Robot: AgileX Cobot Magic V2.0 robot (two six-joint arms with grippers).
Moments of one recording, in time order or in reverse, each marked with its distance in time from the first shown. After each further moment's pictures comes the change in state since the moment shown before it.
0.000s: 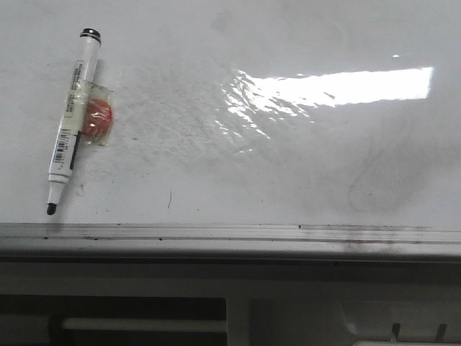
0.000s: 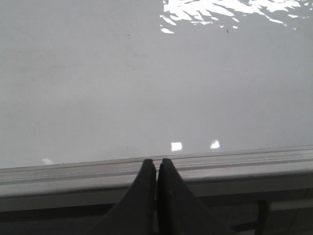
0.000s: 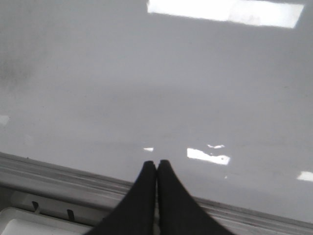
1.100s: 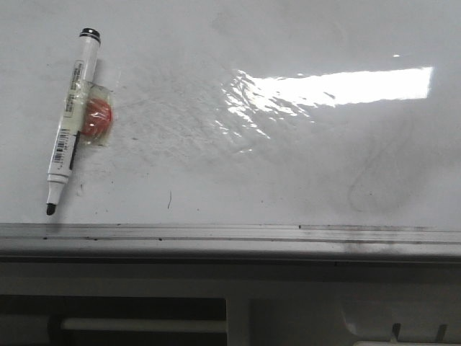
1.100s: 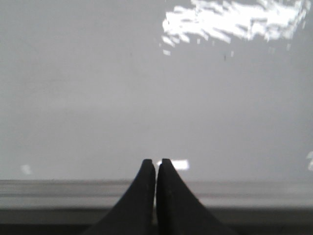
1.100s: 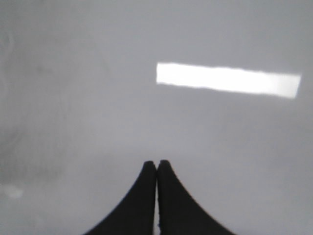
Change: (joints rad) left arm 0.000 0.000 0.000 -0.200 -0.103 0.000; right arm 0.000 0.000 0.000 0.020 -0.314 0.000
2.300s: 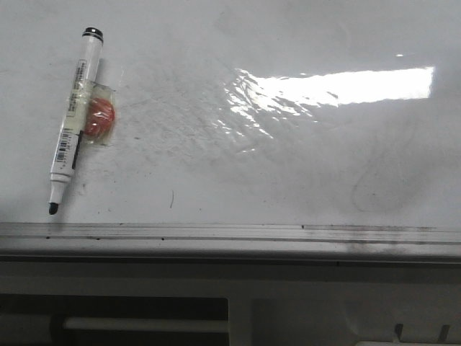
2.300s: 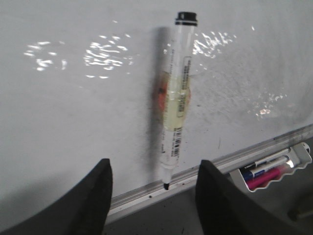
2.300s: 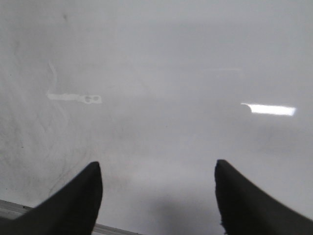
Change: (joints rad) left arm -0.338 0.793 -0.526 -0.325 0.260 0.220; right arm 0.000 0.451 -0.606 0.324 0.648 -0.089
